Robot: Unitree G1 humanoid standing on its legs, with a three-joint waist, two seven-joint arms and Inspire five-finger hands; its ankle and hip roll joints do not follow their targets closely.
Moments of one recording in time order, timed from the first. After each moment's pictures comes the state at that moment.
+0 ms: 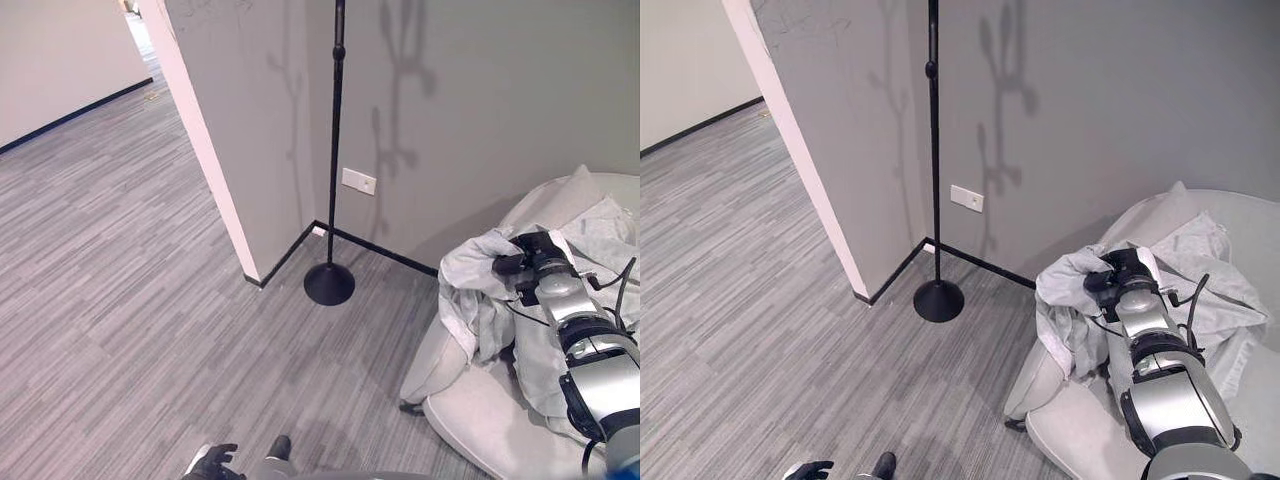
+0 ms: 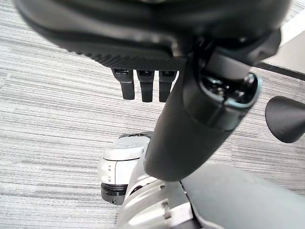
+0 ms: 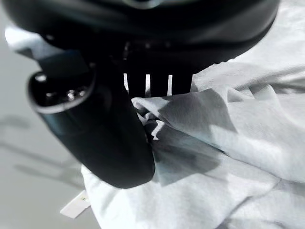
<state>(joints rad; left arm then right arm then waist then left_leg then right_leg) 0.02 0.25 -0.32 1.31 -0.04 -0.12 0.06 -0.66 -0.73 0.29 0.96 0.07 0.08 -0.13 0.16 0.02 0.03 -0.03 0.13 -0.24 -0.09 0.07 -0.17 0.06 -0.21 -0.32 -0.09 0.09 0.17</state>
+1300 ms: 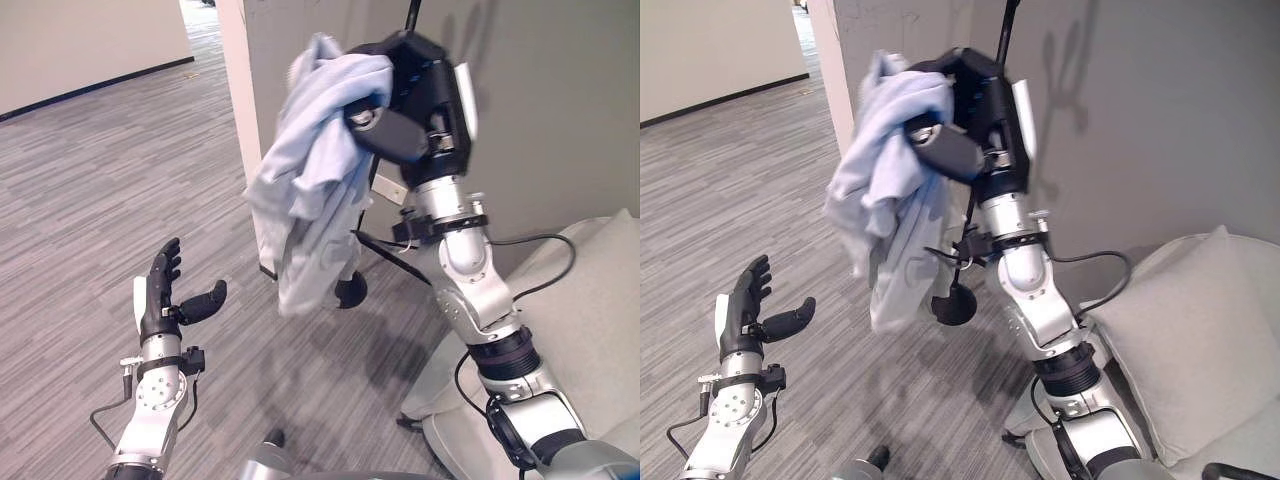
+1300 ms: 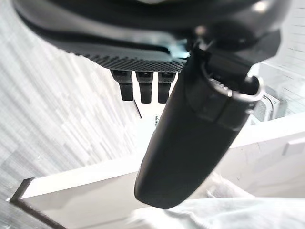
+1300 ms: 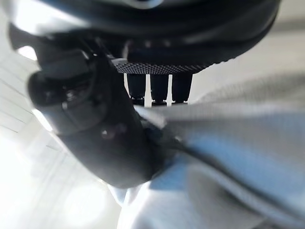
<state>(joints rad) 0.10 0.37 0.00 0.13 -0.10 -0.19 0.41 -0.60 -0.33 0.38 -0.23 0.48 -0.11 -0.20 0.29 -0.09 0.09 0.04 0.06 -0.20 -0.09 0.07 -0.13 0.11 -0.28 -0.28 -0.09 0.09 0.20</state>
